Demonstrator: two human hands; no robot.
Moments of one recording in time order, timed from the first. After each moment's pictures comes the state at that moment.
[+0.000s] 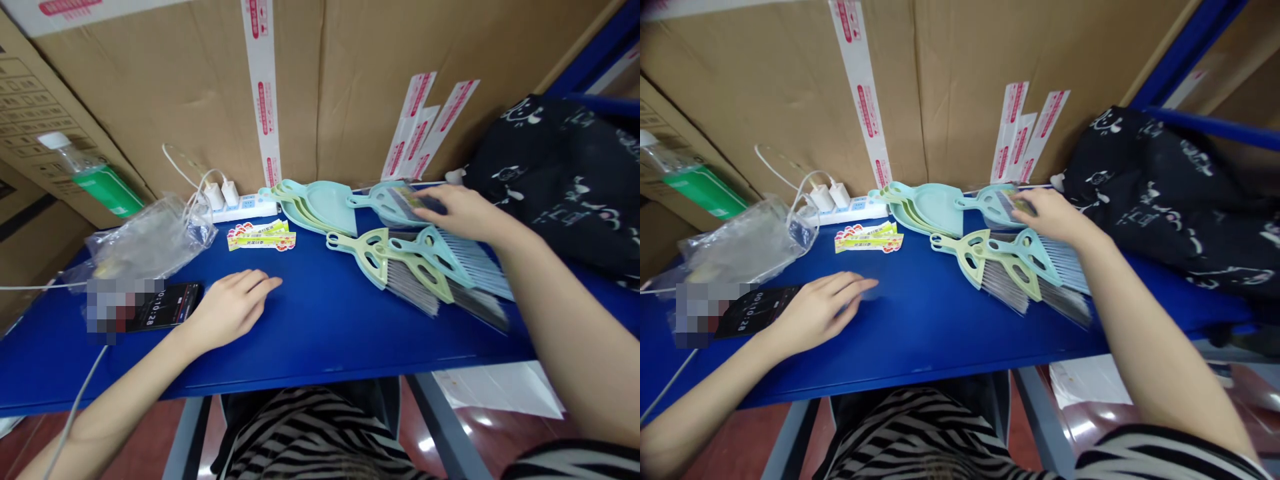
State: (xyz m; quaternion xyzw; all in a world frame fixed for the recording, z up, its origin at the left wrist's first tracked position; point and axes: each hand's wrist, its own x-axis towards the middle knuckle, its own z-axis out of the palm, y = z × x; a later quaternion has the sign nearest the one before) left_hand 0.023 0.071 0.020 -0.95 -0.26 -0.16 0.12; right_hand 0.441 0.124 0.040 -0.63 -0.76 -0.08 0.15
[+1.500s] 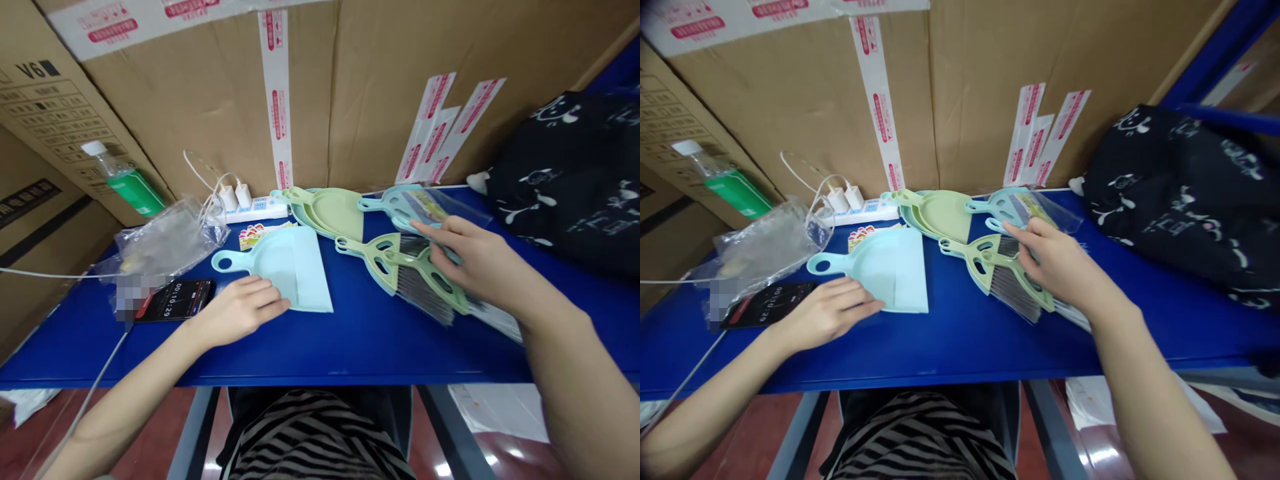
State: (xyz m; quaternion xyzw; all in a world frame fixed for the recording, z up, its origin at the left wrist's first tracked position) left_hand 0.031 0.068 0.040 -0.96 -0.13 -0.16 0.17; right_hand 0.389 0.059 0.037 -0.55 -0.80 -0.08 0.23
